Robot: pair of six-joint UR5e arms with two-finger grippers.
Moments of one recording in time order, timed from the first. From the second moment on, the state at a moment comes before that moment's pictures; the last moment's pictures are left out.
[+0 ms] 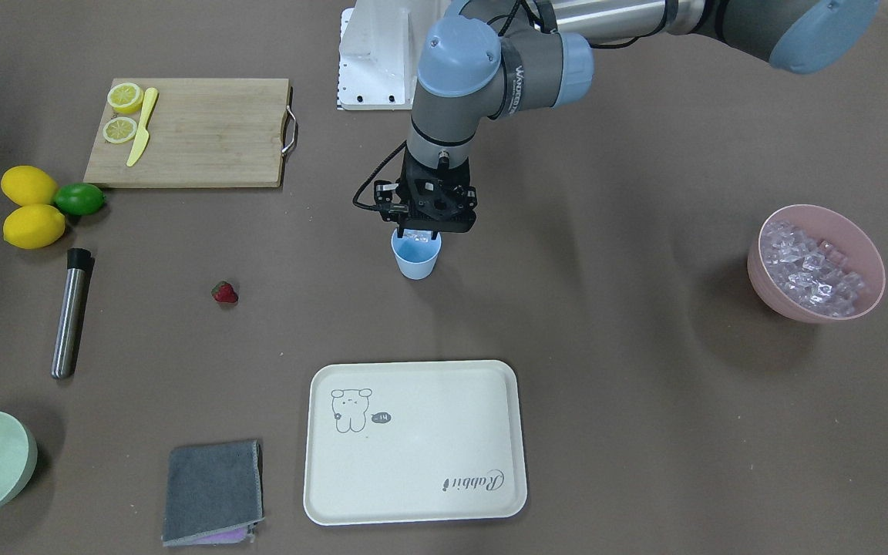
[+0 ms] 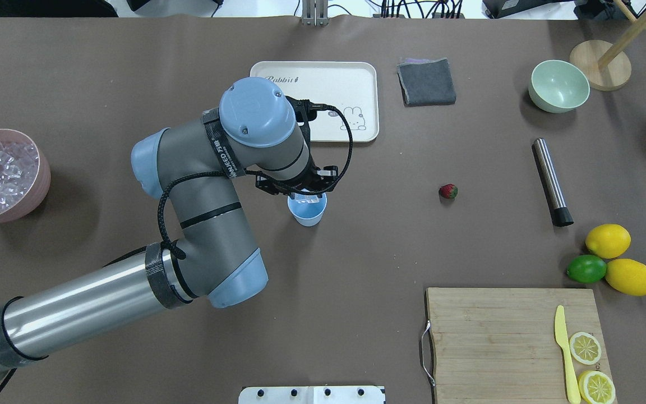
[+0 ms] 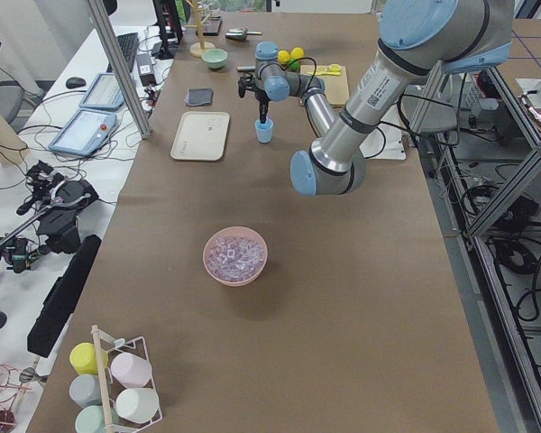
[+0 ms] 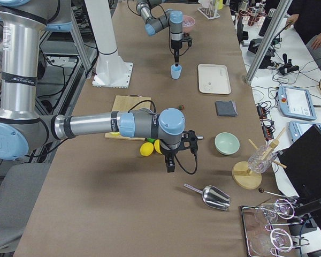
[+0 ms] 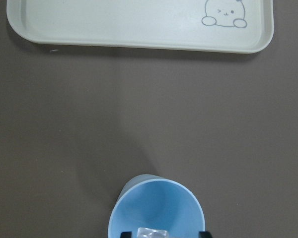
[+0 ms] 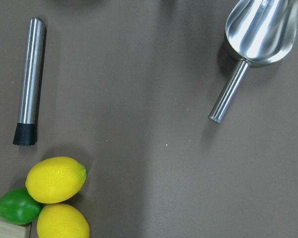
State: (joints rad) left arm -0.55 -2.41 -1.57 -1.66 -1.91 -1.24; right arm 1.57 -1.72 1.86 -1.71 2.42 -0.17
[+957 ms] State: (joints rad) left arm -0.78 -2.11 -1.78 -1.62 -1.99 -0.72; right arm 1.57 -1.72 1.86 -1.71 2.43 -0.17
